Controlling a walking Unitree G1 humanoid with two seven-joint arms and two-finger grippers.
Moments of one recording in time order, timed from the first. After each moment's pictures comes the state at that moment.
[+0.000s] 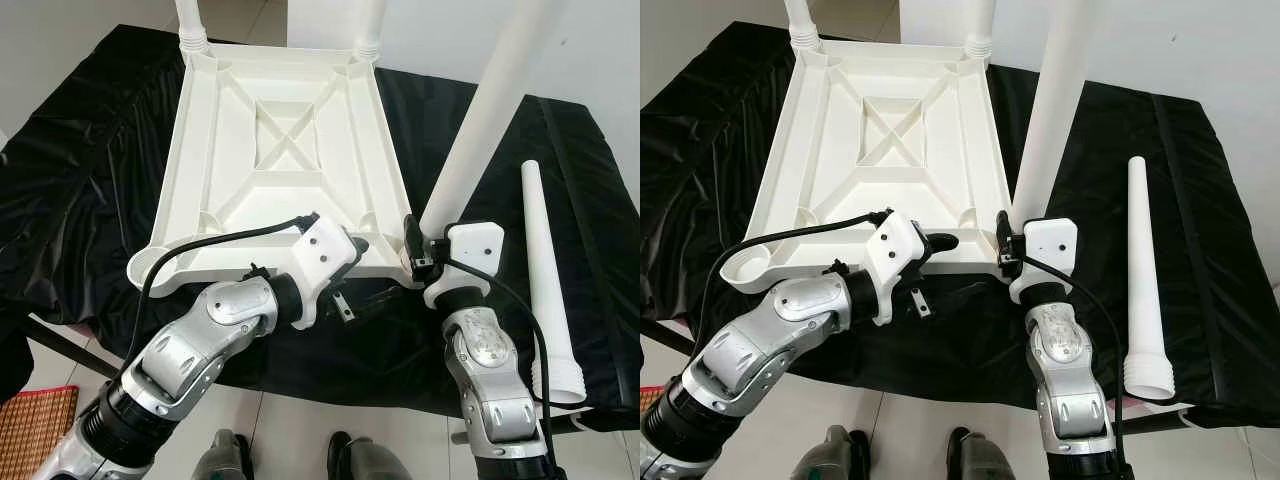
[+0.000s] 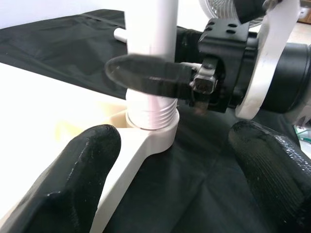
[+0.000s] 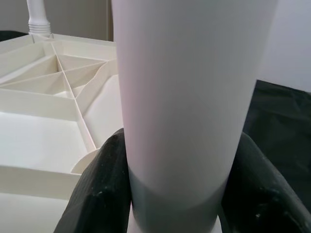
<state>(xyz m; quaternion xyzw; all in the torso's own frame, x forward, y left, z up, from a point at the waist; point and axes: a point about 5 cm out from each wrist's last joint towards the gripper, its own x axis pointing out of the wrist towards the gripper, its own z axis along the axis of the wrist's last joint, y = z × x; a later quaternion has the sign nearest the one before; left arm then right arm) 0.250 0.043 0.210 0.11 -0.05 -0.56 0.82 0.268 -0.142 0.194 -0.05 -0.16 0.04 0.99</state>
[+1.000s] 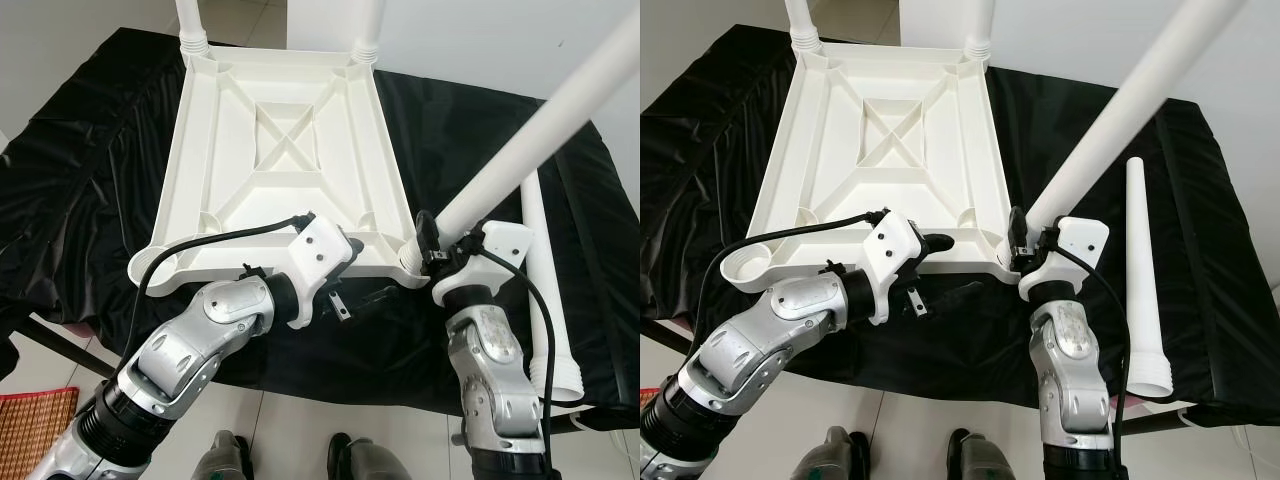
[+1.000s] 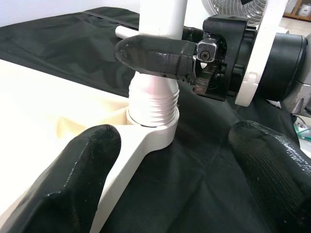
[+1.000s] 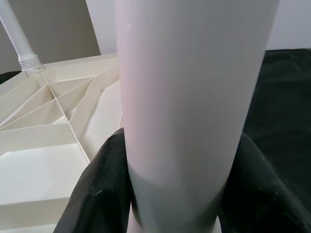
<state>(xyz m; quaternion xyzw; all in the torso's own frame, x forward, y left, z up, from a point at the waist) 0.251 0.045 0.210 0.11 -0.04 -0.56 0.82 0.277 -0.151 0.192 0.07 -0.12 0.02 0.99</state>
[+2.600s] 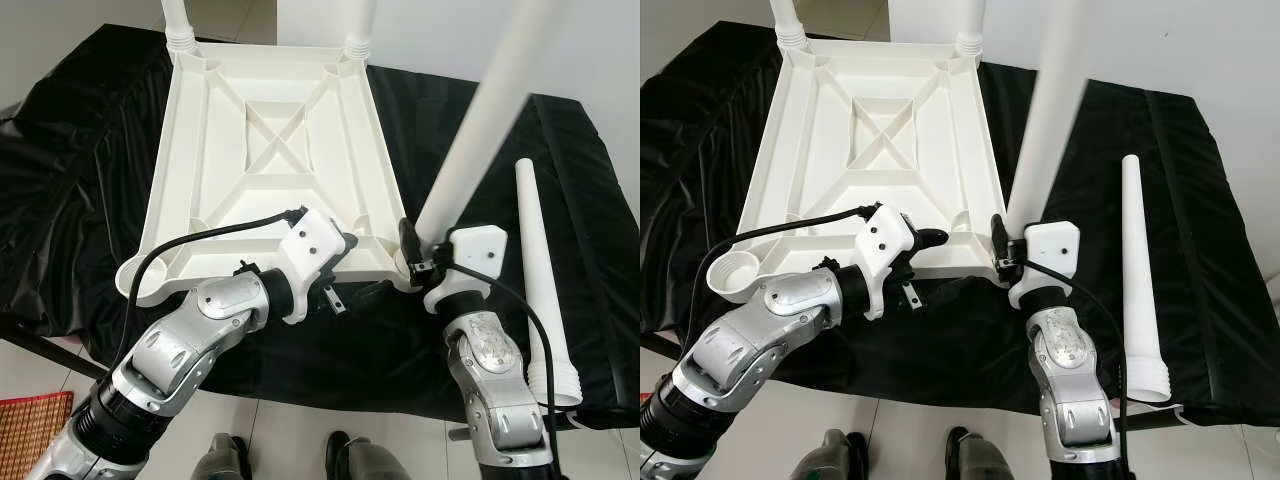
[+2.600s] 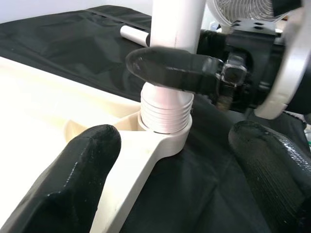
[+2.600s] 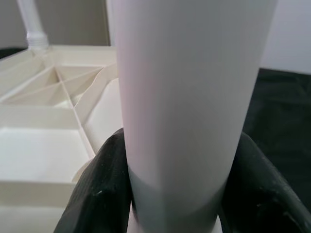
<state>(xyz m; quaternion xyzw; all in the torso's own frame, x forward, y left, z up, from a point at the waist) 0.253 0.049 0.214 0.11 -0.04 -0.55 0.83 0.265 -0.142 0.186 0.01 -0.12 0.04 0.99</state>
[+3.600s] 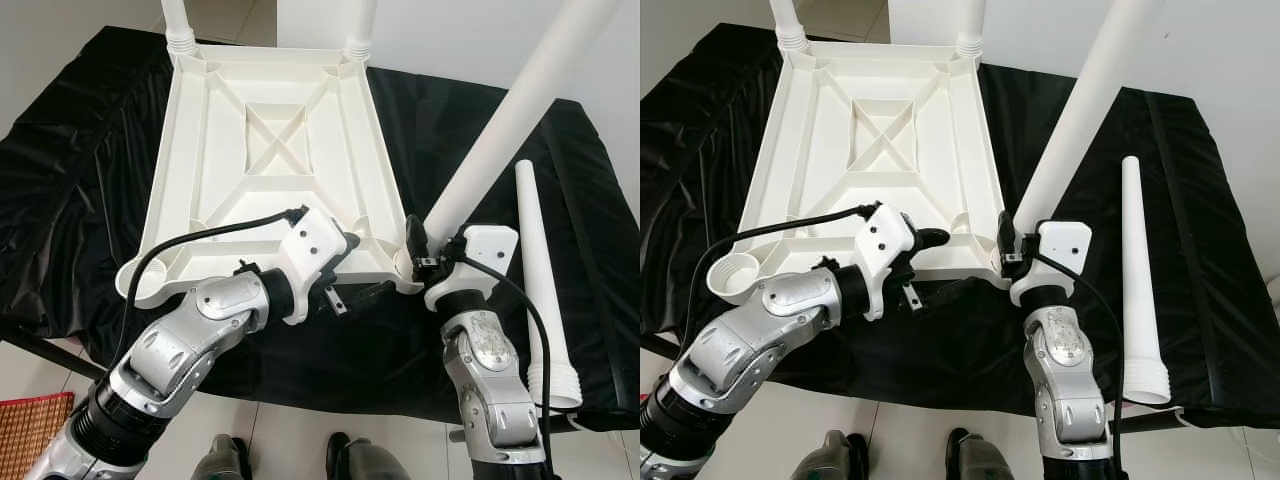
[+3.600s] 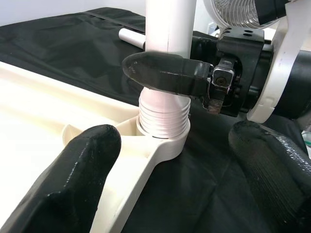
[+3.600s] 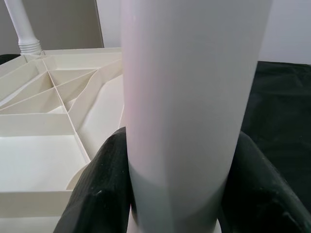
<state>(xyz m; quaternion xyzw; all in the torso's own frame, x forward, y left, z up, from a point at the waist) 0.250 0.049 0.216 0.11 -0.04 -0.55 0.82 0.265 -0.140 0.185 0.01 -0.12 0.04 0.99</state>
